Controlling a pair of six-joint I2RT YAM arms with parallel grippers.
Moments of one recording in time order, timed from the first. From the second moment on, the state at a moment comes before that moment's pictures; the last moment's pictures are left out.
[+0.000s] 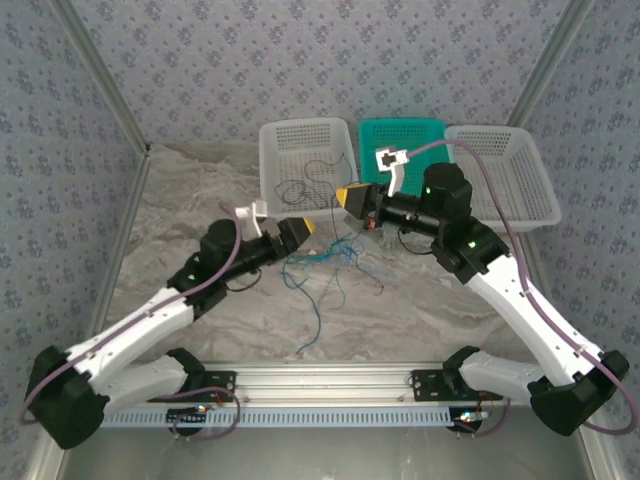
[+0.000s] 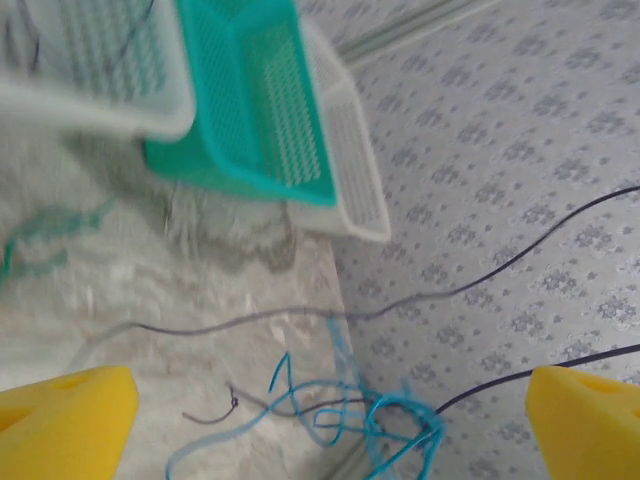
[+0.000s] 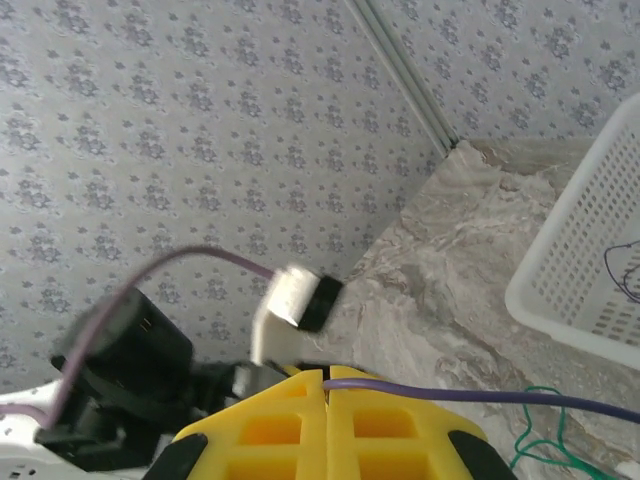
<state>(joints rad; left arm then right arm) -0.71 1.03 0.65 0.16 0.28 -1.14 0.58 1.11 1.20 -0.24 -0.49 0.55</state>
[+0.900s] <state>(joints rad) -0.75 1.23 0.63 0.52 0.23 -1.33 0.62 1.11 1.20 -0.20 -0.46 0.56</state>
